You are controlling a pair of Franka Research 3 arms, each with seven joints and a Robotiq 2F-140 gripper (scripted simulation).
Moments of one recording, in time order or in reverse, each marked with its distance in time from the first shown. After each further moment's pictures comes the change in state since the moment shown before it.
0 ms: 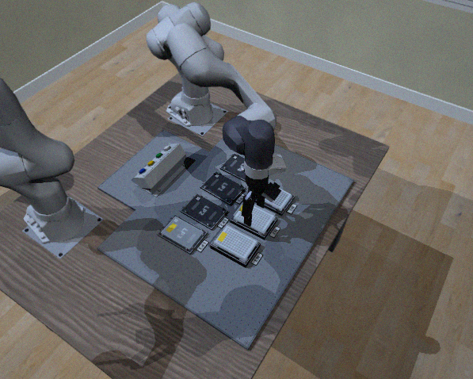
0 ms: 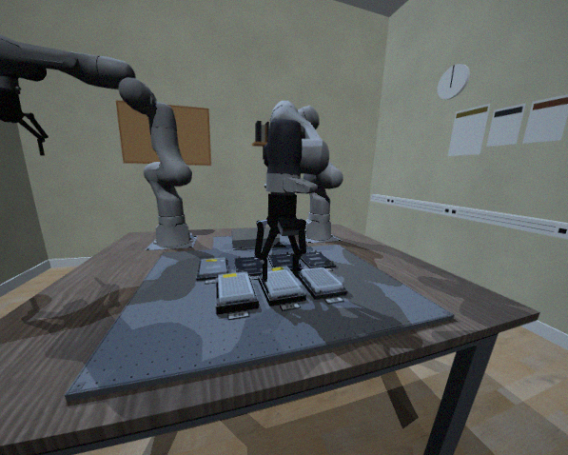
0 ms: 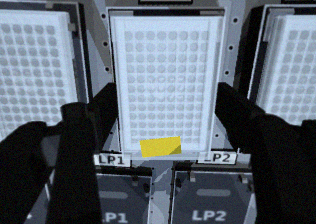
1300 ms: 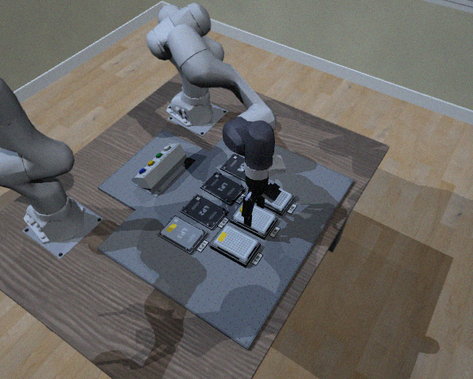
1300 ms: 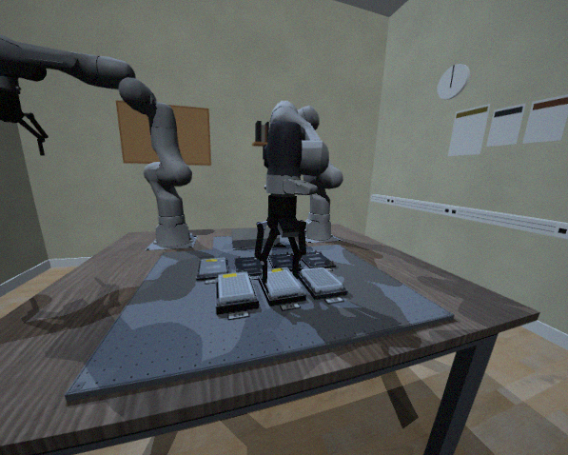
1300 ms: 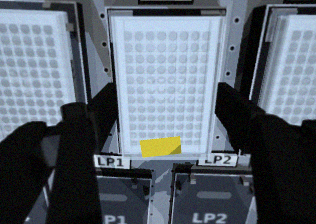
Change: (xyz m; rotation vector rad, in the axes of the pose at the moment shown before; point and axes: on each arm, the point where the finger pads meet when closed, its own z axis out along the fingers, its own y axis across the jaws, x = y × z) left arm 0.000 0.000 0.004 0.000 0.000 -0.001; right arm 0.000 0.000 0.000 0.000 0.000 0.000
